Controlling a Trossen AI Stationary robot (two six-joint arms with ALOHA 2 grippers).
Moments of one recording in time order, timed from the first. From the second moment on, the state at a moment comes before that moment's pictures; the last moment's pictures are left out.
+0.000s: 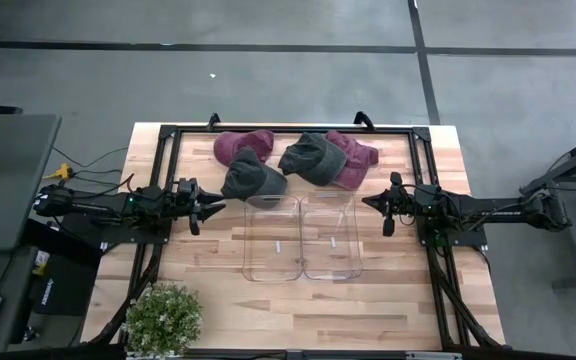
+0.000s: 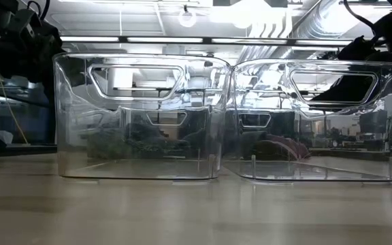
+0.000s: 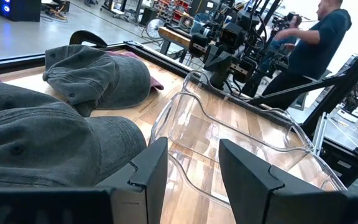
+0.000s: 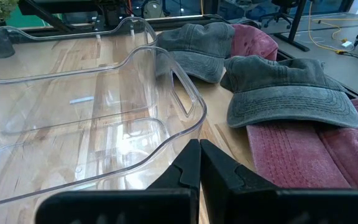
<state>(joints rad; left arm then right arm) -0.09 0.15 0.01 0.05 -0.28 -0.43 -0.10 0.34 0.01 0.05 0.15 0.07</state>
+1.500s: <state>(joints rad) -0.09 0.15 0.01 0.05 -0.28 -0.43 -0.10 0.38 0.19 0.08 0.20 -0.09</state>
